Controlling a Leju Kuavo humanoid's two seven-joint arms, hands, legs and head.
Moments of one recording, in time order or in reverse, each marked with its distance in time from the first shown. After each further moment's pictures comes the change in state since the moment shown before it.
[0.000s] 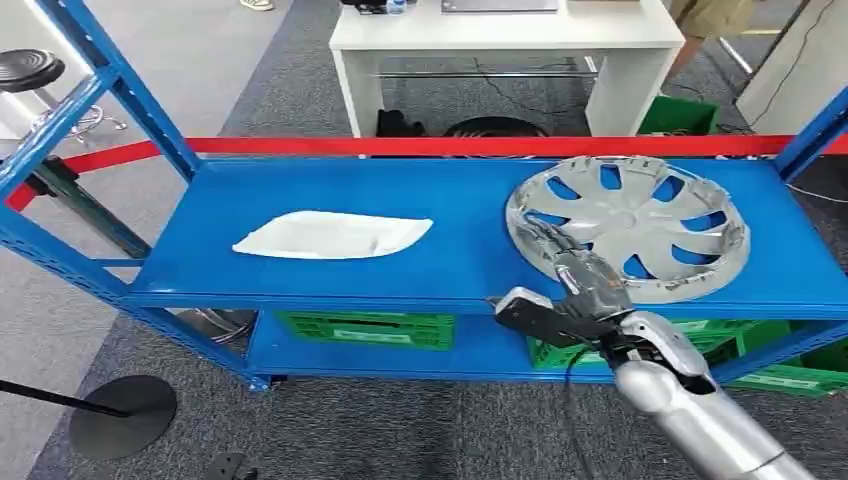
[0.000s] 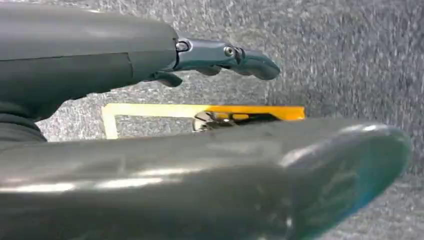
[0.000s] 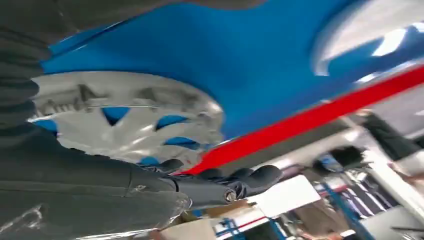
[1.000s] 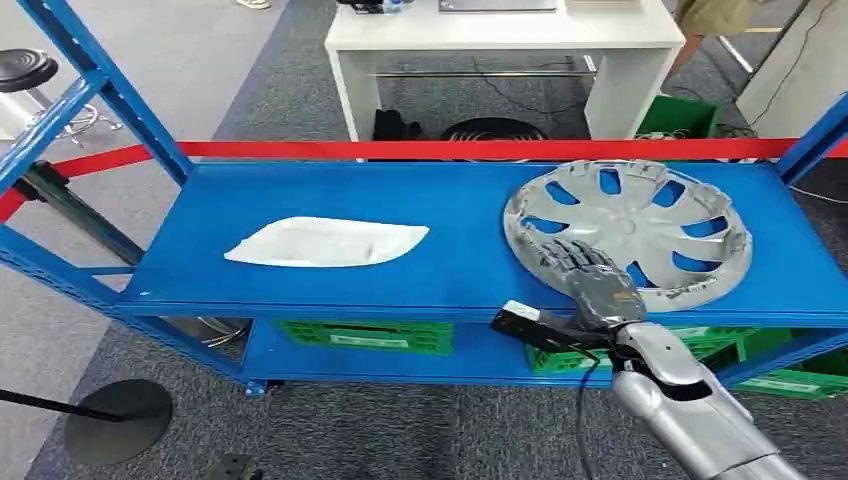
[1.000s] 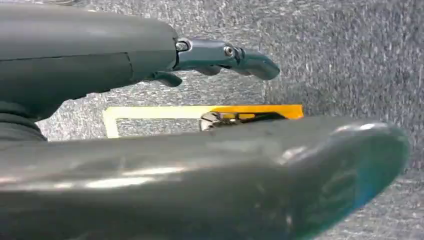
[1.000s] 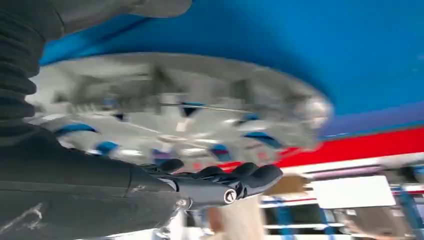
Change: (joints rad) left arm 0.001 -0.003 0.002 0.000 -0.053 0.005 0.008; right arm 0.048 -0.005 -0.059 0.148 0.343 -0.092 0.113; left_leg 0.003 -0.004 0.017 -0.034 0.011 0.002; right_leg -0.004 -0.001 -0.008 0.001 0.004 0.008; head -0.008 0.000
